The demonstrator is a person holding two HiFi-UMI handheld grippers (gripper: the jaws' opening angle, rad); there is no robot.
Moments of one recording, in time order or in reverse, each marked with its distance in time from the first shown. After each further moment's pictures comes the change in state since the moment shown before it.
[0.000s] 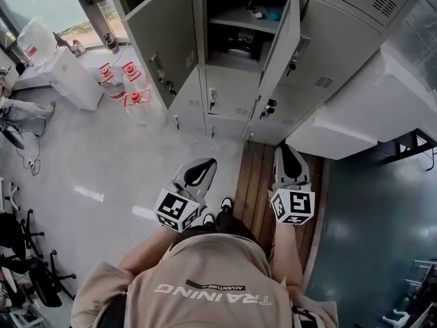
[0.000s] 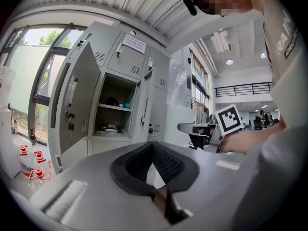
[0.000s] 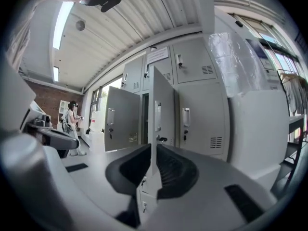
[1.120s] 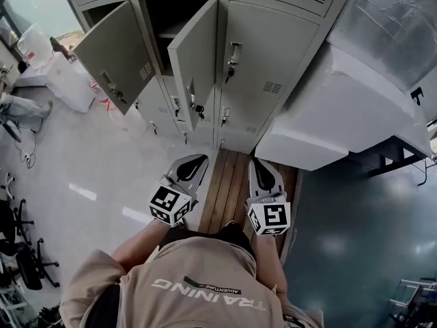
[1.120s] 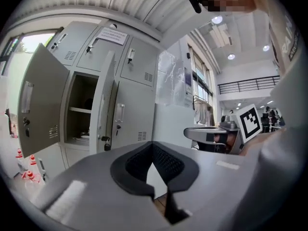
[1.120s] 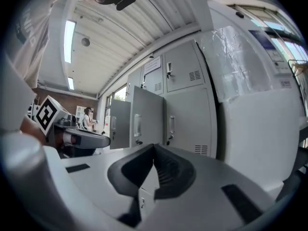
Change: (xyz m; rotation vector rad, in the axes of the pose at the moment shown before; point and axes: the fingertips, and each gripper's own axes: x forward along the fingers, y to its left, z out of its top) left arm 0.146 -0.141 0.043 0.021 0.003 0.056; right arm -0.070 -0.137 0.017 -0.007 -0.022 0.199
